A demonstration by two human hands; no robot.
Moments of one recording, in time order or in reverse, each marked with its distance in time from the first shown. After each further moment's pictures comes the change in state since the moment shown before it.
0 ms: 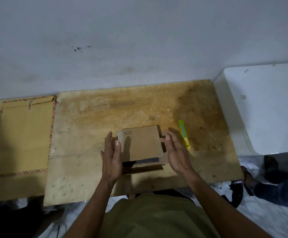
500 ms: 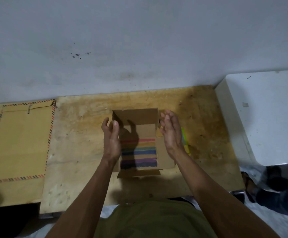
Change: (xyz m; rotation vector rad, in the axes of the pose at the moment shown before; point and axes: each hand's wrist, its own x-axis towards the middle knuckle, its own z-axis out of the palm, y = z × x) left_hand 0.060 0.059 0.018 -0.310 -0.001 0.002; right_hand 0.080 -0.043 0.009 0.493 0.152 -0.077
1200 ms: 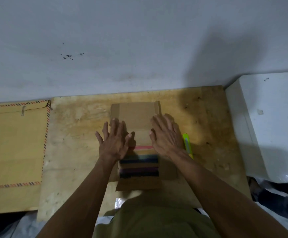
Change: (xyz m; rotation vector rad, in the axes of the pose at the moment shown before) left_hand 0.074 -0.040 -0.009 1.399 -0.270 0.002; right_hand 0.057 0.028 0.003 -1.423 -0.352 -0.283
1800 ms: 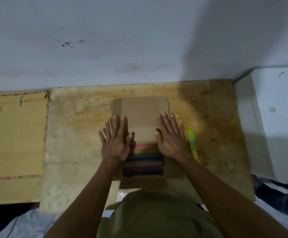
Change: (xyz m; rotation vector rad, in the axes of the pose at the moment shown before) left_hand -0.008 -0.011 0.026 -0.120 0.078 0.009; right_hand -0.009 0.015 0.029 0.065 -0.094 0.048
